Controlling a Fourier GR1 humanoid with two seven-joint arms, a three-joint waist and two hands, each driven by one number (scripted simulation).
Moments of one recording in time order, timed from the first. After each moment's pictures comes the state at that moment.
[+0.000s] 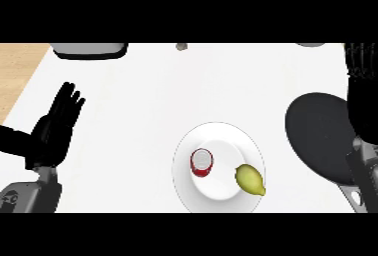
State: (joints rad) left arm -0.15 0.28 0.03 -1.49 0.28 0.11 0.06; right arm -0.37 -0.40 0.03 -1.69 -0.12 -0.18 -0.23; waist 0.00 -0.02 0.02
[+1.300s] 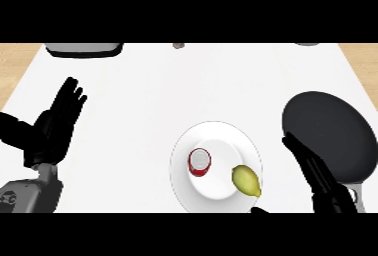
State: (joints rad) left arm -0.17 0.28 0.00 -1.59 0.21 0.17 0.23; right arm 0.19 -0.37 0.49 -2.16 0.78 -0.34 0.49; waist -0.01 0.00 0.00
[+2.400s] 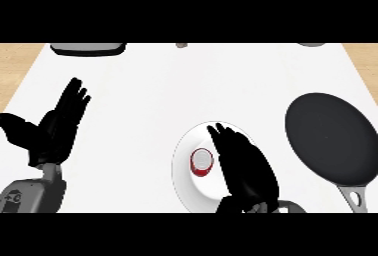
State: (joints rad) left arm -0.17 0.26 0.00 -1.57 0.19 0.15 0.21; right arm -0.30 -0.11 0.62 -1.88 0.69 0.42 1.03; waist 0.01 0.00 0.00
